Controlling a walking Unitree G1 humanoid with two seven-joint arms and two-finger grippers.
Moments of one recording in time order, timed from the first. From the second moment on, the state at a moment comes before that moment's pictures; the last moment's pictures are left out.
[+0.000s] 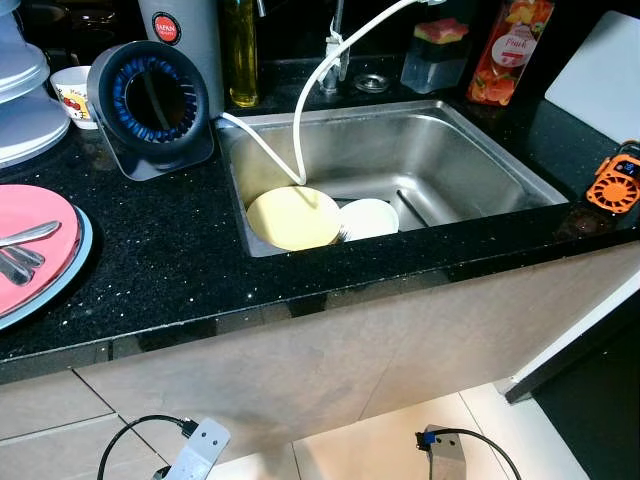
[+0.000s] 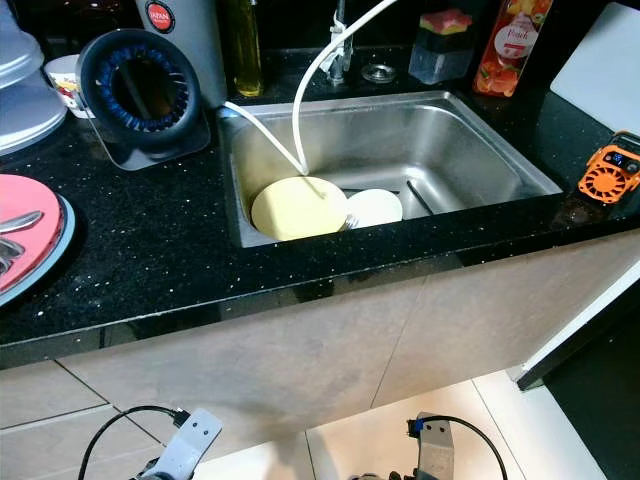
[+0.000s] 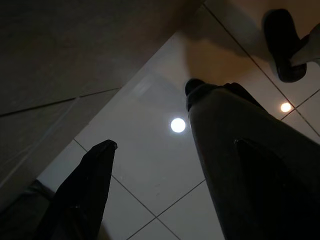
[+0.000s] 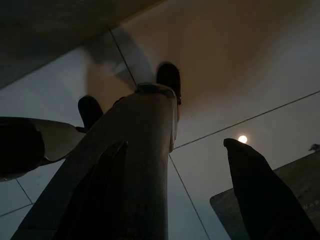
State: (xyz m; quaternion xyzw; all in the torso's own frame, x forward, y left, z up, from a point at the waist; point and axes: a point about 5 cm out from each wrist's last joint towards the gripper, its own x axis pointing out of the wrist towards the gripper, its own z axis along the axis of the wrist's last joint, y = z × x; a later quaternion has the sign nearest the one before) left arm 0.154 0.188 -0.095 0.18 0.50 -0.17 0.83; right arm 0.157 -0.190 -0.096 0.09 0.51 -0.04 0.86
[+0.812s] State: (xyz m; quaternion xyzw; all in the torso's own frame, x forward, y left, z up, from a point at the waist) left arm 0.153 0.187 -0.096 0.20 0.51 -0.18 0.82; right arm 0.168 -0.185 -0.092 0.09 0.50 -0.04 0.86
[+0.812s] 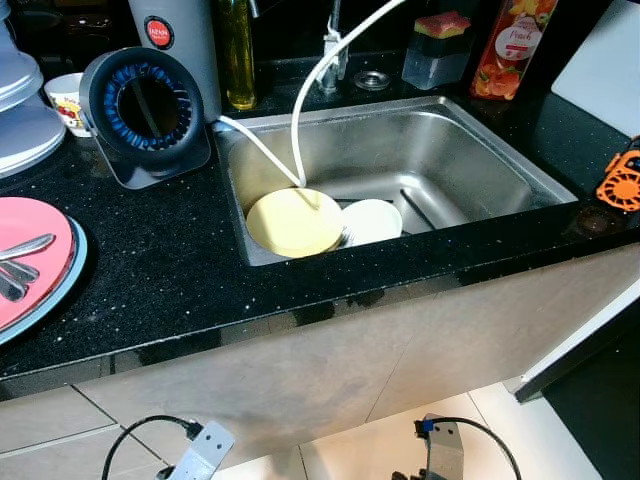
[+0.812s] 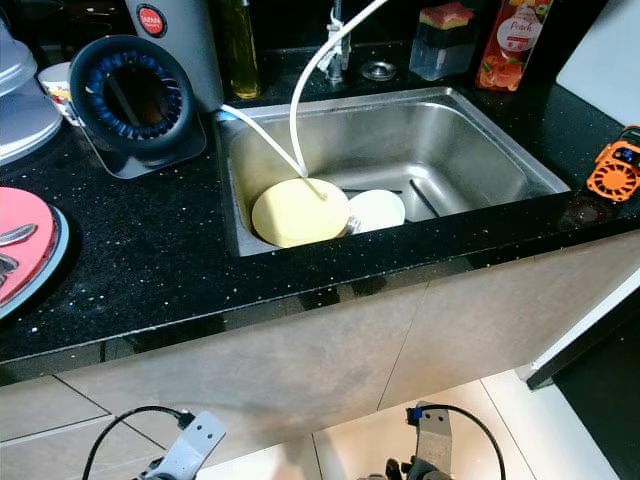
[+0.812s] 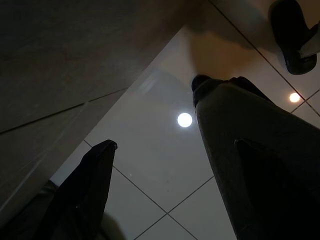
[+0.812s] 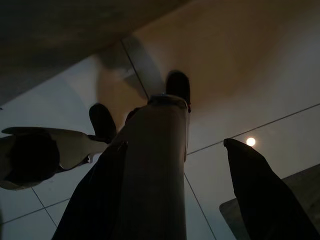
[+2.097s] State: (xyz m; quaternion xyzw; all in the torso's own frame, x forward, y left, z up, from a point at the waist) left arm 0.150 0.190 -0.097 0.20 0.51 -0.18 0.82; right arm 0.149 -0.212 -0.096 0.10 0.50 -0.08 0.85
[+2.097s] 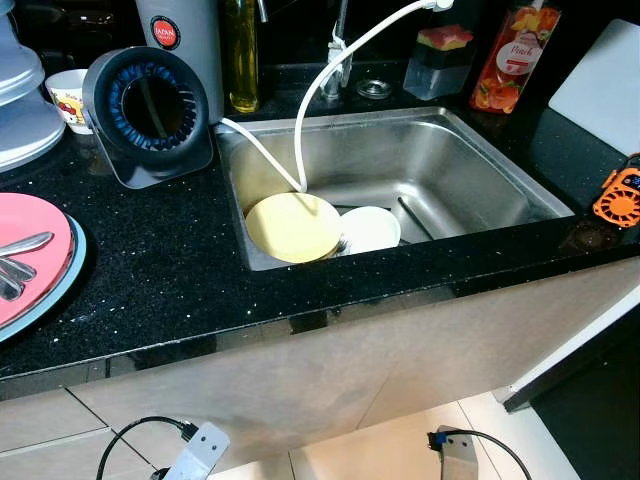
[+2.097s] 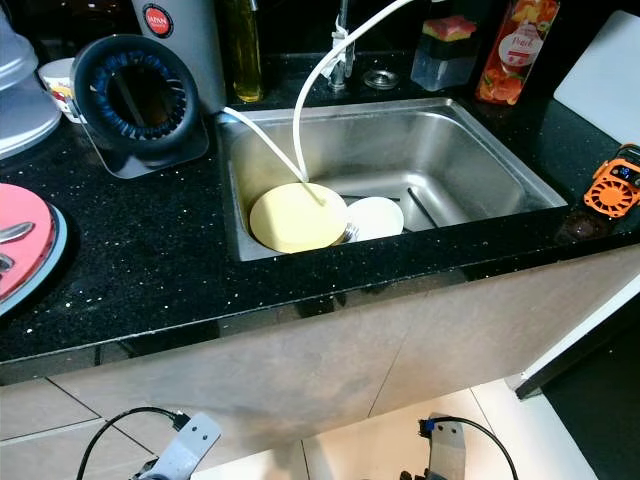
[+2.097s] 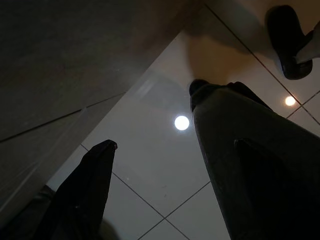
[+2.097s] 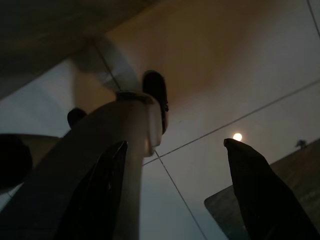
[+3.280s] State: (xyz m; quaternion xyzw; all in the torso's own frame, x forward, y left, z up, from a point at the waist) left arm 0.167 0.200 -0.090 0.19 0.52 -0.16 0.82; right arm 0.176 -0.222 -0.082 0.10 0.45 -0.10 0.88
